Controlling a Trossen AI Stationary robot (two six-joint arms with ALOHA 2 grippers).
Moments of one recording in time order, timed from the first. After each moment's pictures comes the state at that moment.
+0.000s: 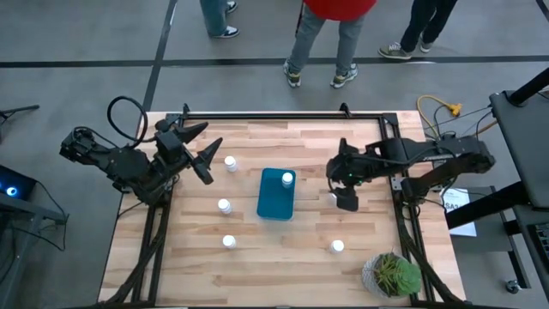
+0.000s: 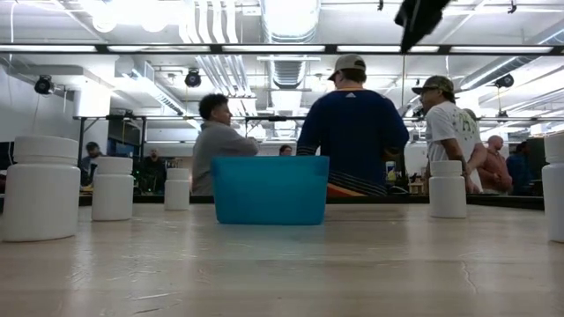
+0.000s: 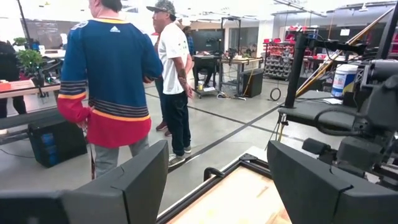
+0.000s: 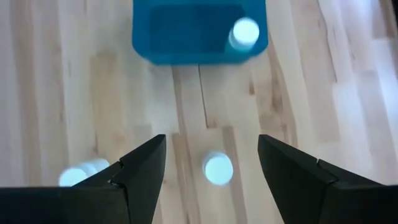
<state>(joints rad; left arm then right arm) -0.46 0.99 1.23 -0.17 -1.22 -0.02 0.12 1.33 1.36 -1.15 0.11 0.25</state>
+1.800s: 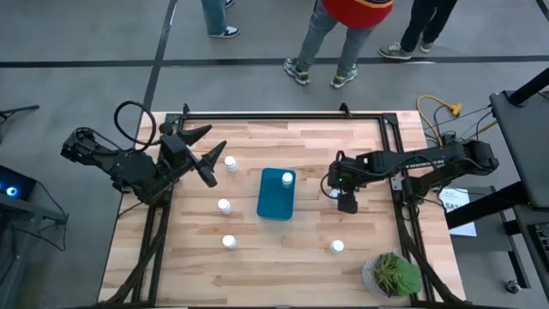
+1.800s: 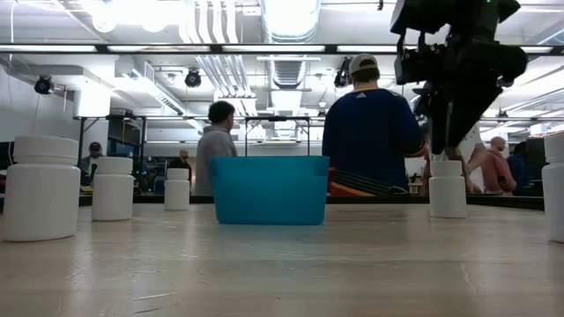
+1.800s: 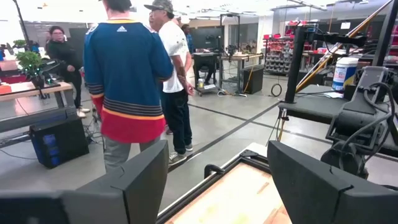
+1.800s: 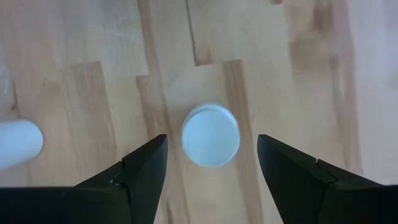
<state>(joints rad) -0.46 1.01 1.23 -0.17 -1.21 -0.02 -0.01 1.30 0.86 -0.84 -0.01 0.18</state>
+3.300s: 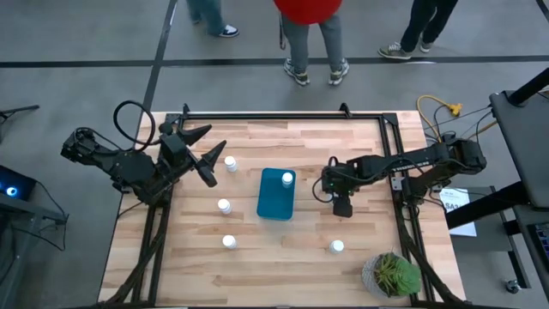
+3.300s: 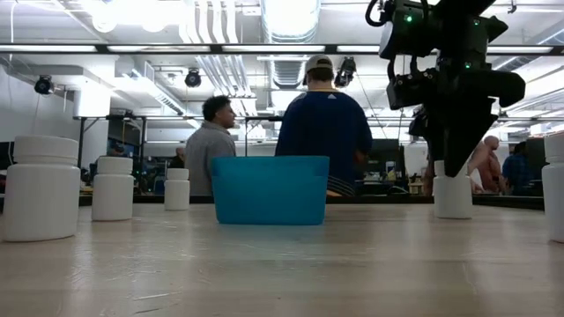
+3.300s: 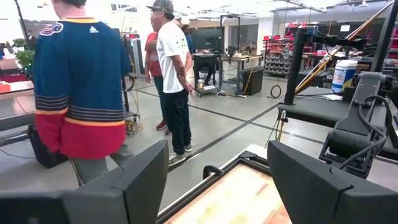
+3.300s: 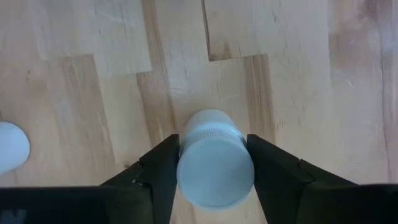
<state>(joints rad) -0.46 1.01 1.23 -0.16 -1.21 -0.02 -0.01 1.42 0.83 -0.75 -0.05 0.17</state>
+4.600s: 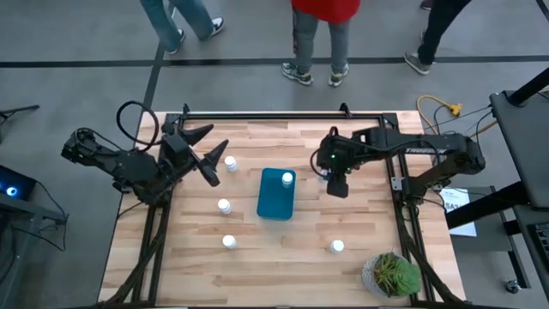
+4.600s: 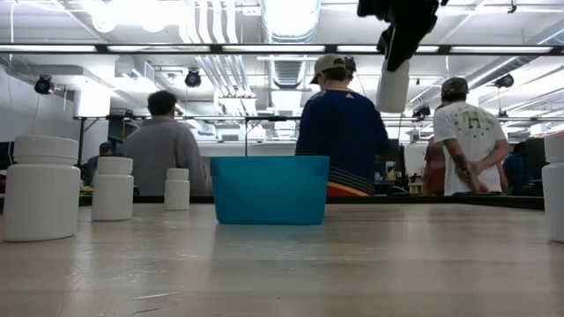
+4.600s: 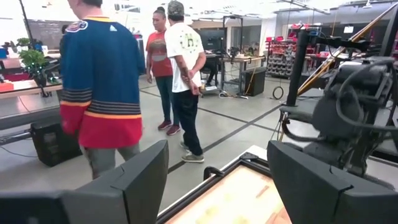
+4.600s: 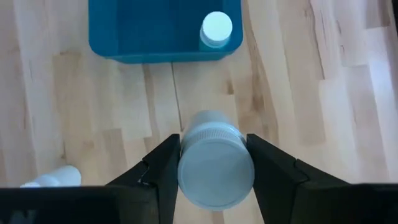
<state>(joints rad) -0.45 1.03 1.23 -0.14 -1.21 -0.02 -0.06 1.43 1.38 -1.13 0.03 0.10</state>
